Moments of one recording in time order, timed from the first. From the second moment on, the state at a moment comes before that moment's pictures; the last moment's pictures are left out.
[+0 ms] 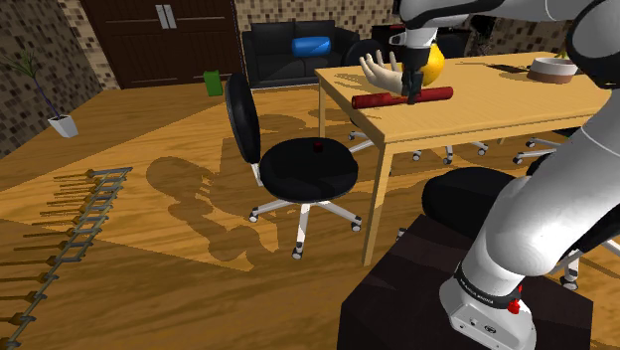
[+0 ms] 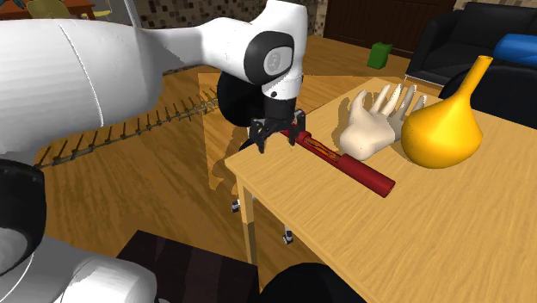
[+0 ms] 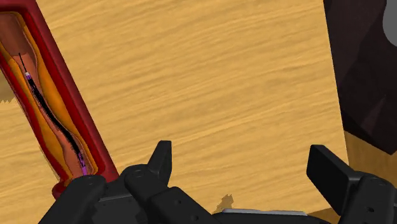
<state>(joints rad) 0.08 -0.23 -0.58 -1.90 -0.12 1.67 -1.16</state>
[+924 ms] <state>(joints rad) -0.04 0.29 -0.69 -1.44 0.21 1.63 -1.72</state>
